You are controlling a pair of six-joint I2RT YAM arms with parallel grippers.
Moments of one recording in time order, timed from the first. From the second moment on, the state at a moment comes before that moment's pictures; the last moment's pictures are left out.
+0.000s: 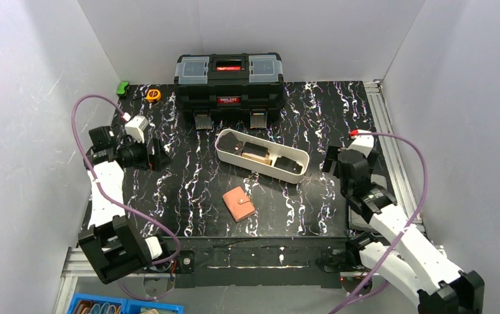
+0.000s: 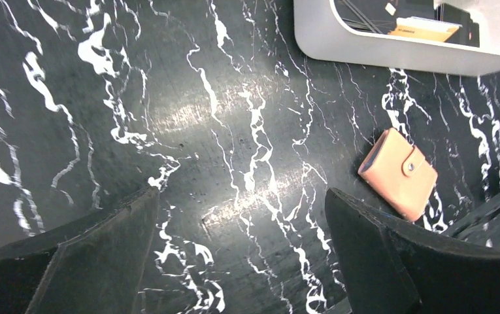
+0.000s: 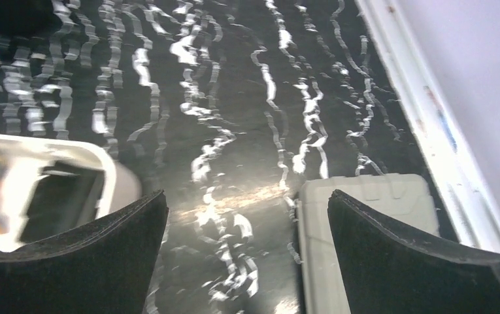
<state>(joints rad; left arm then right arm) 0.39 1.21 1.01 -0.77 0.77 0.42 0.48 0.78 0.66 -0.40 0.57 0.34</state>
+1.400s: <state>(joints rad) 0.31 1.32 0.29 0.64 0.61 -0.03 0.11 1.30 0.17 0.95 0.39 0.08</state>
